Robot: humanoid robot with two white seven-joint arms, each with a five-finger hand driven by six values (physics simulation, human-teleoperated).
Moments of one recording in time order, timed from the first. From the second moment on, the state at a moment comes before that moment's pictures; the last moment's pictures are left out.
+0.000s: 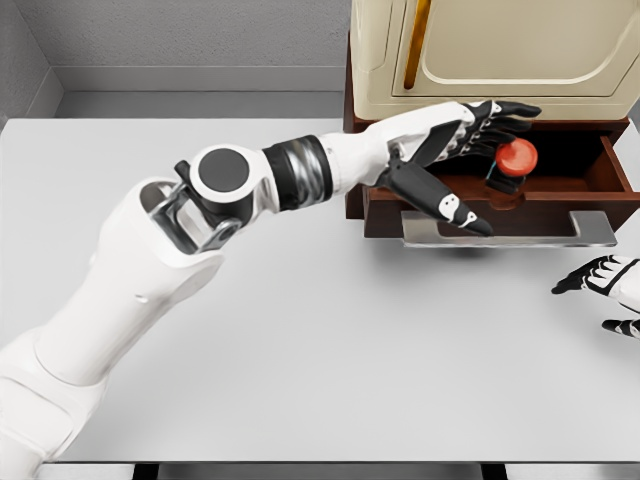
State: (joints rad) left arm -0.79 0.14 -0.69 -1.77 0.51 0.57 -0.35; right arm 0.39 -1.35 0.11 -1.67 0.27 -0.61 -0.11
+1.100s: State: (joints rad) left arm -0.13 0.72 -0.09 -1.54 0.36 -0.58 -0.61; right arm 0.39 -1.40 0.10 -1.72 0.26 -0.61 -0.12
